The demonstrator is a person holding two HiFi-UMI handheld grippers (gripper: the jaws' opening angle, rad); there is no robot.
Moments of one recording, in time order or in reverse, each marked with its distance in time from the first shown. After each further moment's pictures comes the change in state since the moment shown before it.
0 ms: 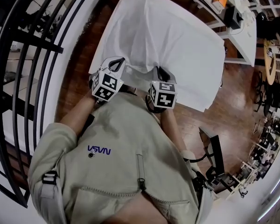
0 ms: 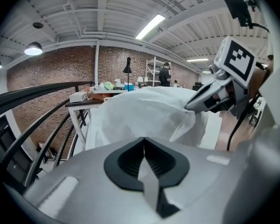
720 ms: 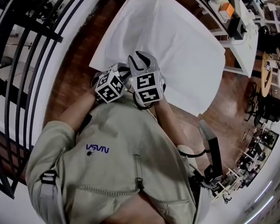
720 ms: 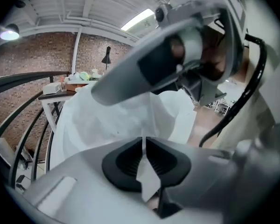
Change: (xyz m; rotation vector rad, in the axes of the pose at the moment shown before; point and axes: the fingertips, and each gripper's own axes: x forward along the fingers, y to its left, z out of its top) left arm 0.004 -0.070 -0.016 0.045 0.082 -0.270; right arm 0.007 0.124 0.077 -0.474 -0.121 0.332
